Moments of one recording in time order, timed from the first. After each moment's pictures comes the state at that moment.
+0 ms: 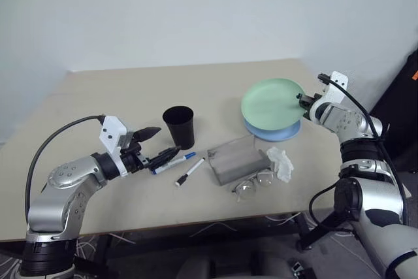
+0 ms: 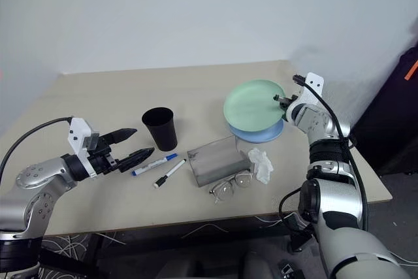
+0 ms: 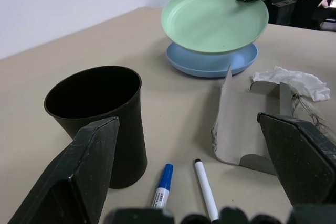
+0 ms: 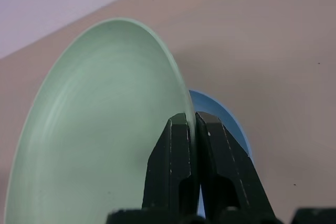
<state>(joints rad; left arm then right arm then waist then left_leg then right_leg) -0.09 0.67 0.24 -0.27 -0.53 0.50 -0.84 -0.97 -0.34 -0.32 0.78 0.33 0.68 0.12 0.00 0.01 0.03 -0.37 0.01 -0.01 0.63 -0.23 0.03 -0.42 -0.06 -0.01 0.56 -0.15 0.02</state>
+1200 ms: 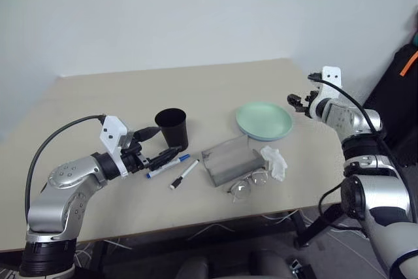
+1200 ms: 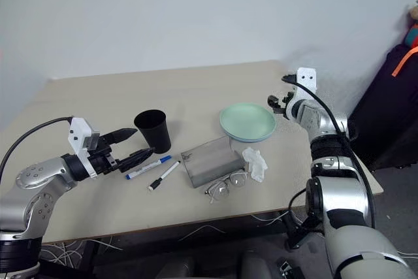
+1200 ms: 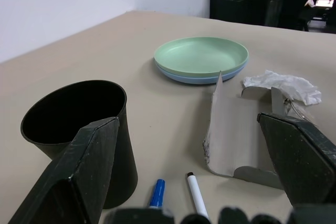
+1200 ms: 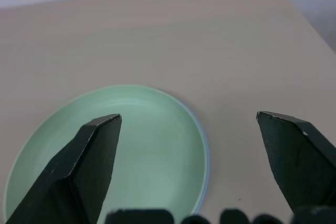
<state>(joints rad) -0.09 0.67 0.24 -0.28 -0.53 0.51 -0.84 -0.95 -0.43 -0.09 0.70 0.20 0.65 0.38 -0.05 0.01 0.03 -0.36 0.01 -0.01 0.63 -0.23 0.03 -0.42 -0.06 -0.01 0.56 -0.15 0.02</state>
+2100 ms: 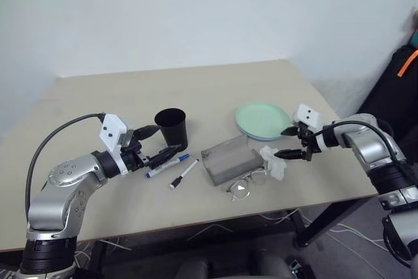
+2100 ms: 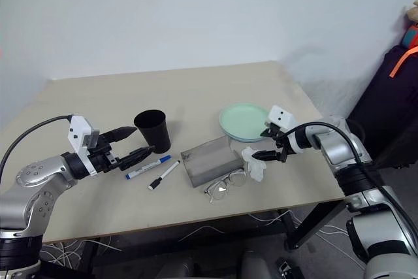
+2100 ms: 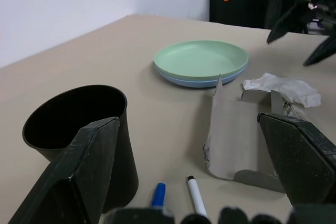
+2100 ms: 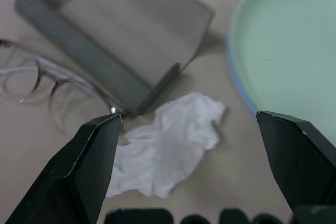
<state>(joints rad) -0.10 0.67 0.24 -0.27 -0.53 0.50 -0.84 -0.70 -0.70 0.34 0.35 0.10 0.44 1.20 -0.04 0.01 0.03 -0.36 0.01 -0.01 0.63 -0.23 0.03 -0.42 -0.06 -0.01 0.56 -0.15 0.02</state>
